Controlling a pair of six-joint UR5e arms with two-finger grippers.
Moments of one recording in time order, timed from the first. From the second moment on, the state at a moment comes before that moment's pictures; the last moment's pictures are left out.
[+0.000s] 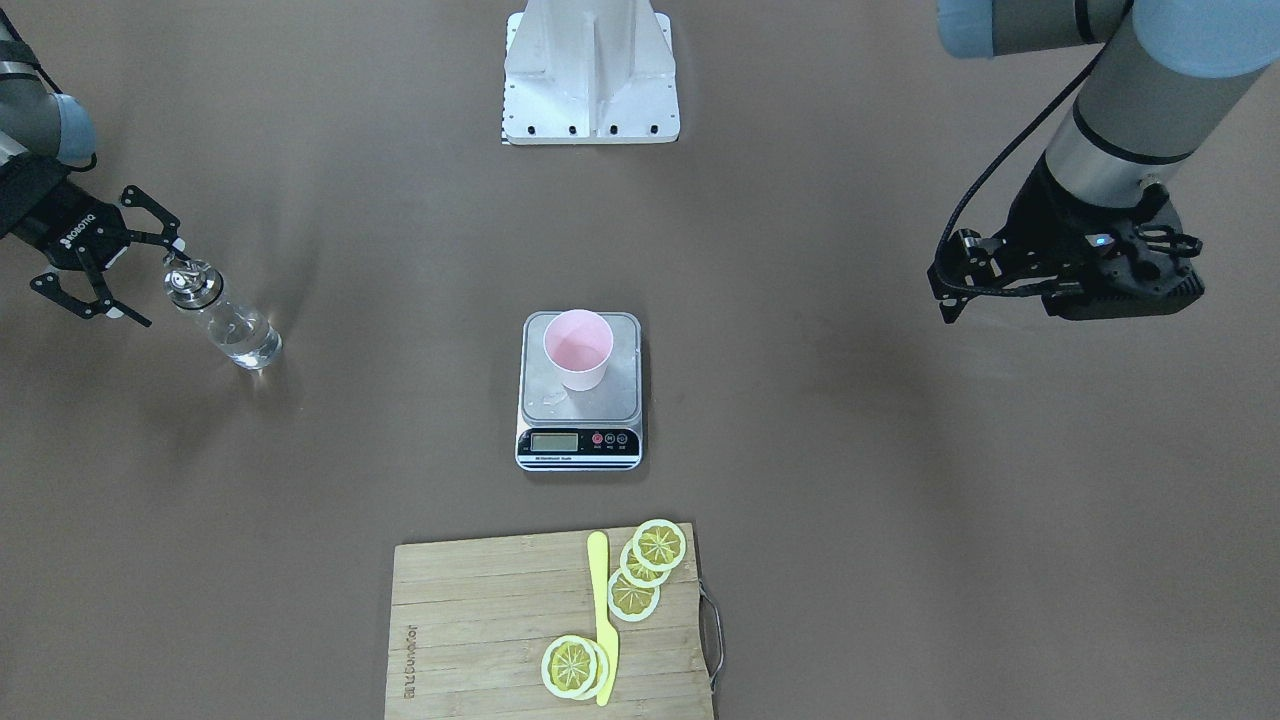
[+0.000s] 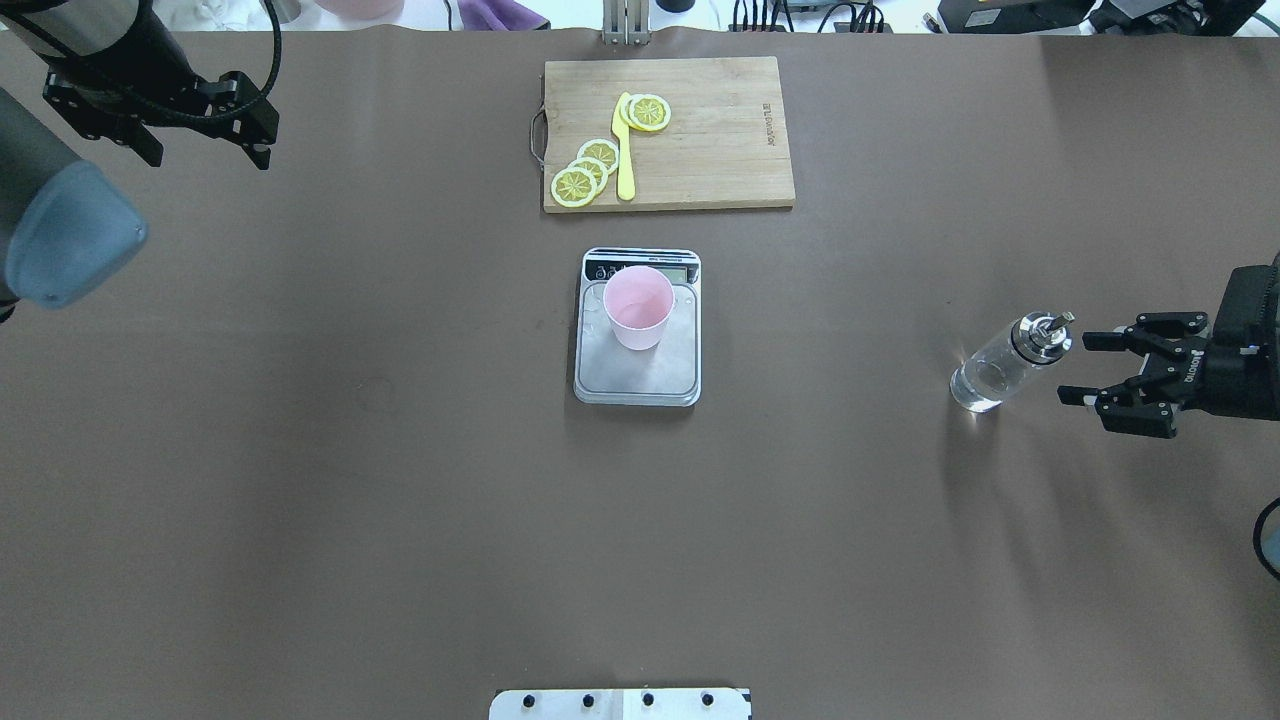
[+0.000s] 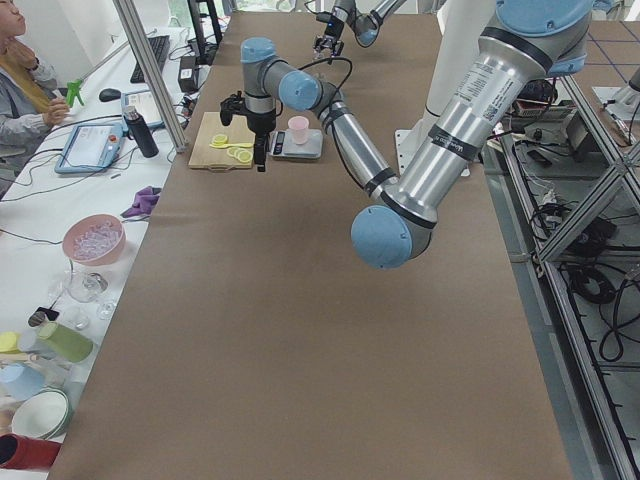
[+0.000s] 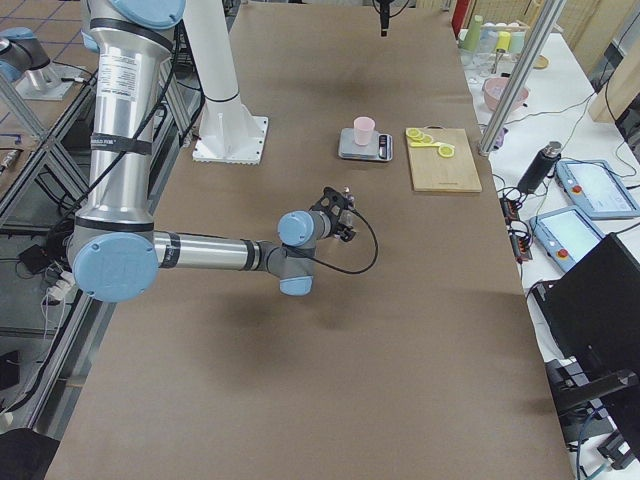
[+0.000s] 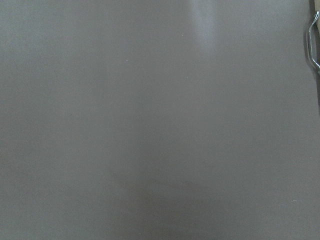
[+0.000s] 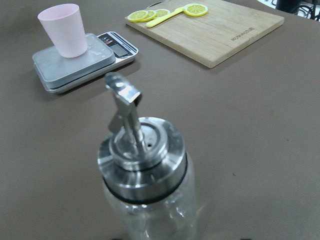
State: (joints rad) left arm -1.05 -2.13 -1.90 -1.19 -2.12 -0.72; right arm 0.86 -1.69 1.49 0.12 2.03 0.46
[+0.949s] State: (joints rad) left arm -1.05 -2.13 -1.90 -1.19 -2.12 -0.72; right arm 0.77 -1.64 1.42 0.22 1.92 0.47
